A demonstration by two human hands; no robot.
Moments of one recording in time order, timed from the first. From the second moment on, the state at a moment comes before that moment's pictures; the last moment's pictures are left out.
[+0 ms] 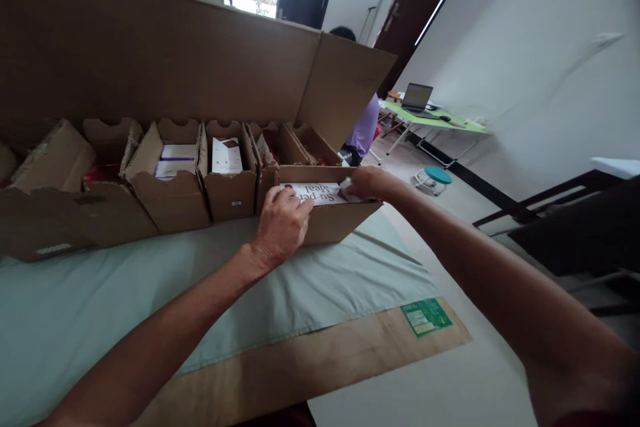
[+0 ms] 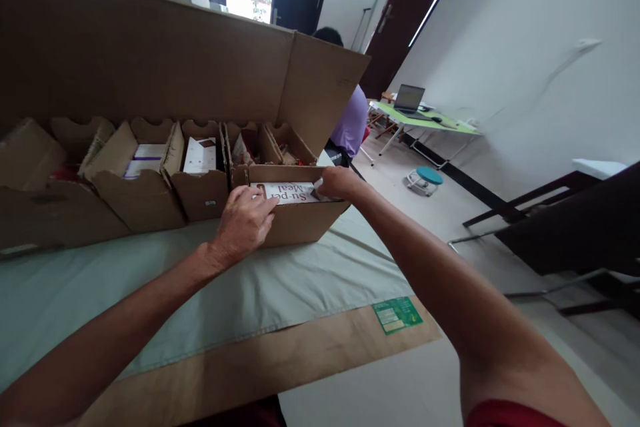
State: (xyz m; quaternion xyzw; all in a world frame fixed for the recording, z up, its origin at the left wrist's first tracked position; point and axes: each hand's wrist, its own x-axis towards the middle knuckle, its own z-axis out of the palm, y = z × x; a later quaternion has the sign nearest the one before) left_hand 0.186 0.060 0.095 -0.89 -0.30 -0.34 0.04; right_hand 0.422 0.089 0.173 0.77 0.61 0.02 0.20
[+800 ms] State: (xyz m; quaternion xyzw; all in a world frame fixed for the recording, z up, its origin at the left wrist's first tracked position) left_hand 0.176 0.052 0.081 -0.83 -0.29 -0.47 0.01; right_hand 0.410 0.050 0.210 0.81 0.57 0.11 0.10
